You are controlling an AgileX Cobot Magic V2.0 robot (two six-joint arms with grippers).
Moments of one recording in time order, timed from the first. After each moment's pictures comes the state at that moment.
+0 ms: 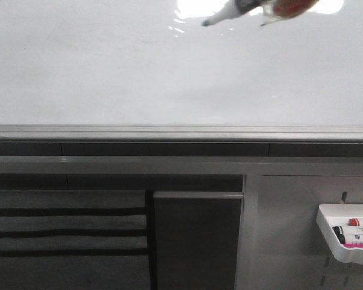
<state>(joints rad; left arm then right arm) -0.54 0.93 -0.92 -0.35 0.81 0.70 0.41 0.99 -0.99 0.52 0.89 -0.83</state>
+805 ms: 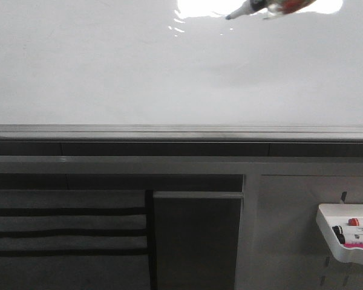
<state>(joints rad) -0.48 0.77 -0.70 -0.44 0.61 0.69 0.33 1.14 -1.08 0.56 0.83 -0.68</state>
